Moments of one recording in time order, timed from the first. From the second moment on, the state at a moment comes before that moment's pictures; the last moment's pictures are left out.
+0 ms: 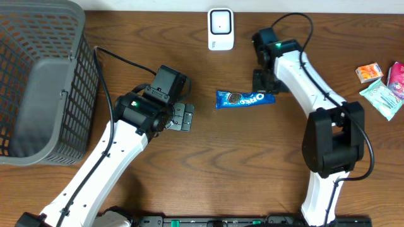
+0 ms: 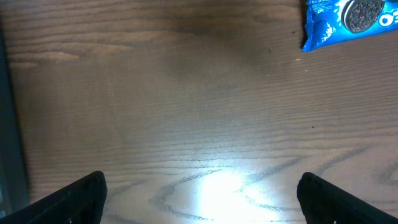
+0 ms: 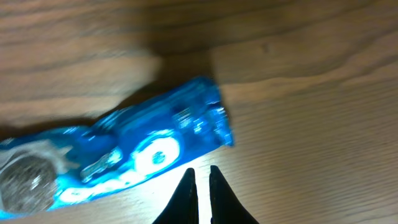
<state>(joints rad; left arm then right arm) -0.49 1.39 1.26 -1.05 -0.14 -0.28 0.26 2.09 1.70 -1.09 0.18 0.40</state>
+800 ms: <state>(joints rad) -0.49 1.40 1.26 -1.05 -0.14 -0.28 0.18 2.05 1.46 -0.98 0.17 0.43</state>
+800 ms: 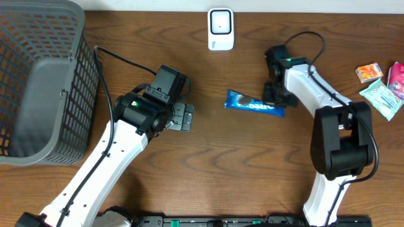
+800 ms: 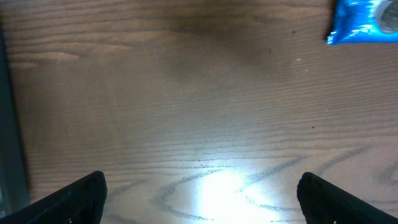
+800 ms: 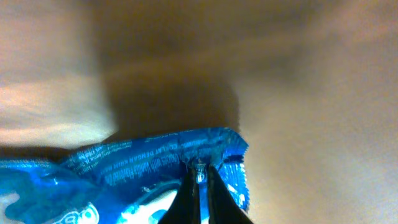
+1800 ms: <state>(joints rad) -0.49 1.40 1.26 -1.05 -0.14 -0.28 0.14 2.07 1.48 -1.00 -0.33 -0.61</state>
